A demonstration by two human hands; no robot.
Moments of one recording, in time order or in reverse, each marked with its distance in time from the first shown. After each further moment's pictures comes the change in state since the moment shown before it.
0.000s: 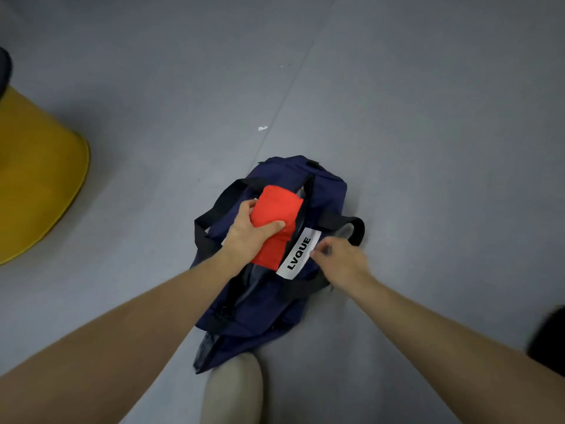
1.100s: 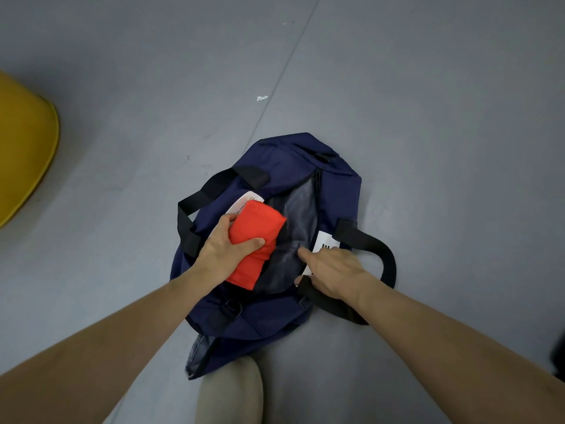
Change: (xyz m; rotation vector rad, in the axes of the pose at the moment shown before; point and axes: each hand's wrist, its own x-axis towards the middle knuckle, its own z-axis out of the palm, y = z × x) left_hand 0.010 -0.068 -0.020 0.094 -0.034 -0.105; right_hand 0.045 0.020 0.054 -0.773 -0.203 -0.469
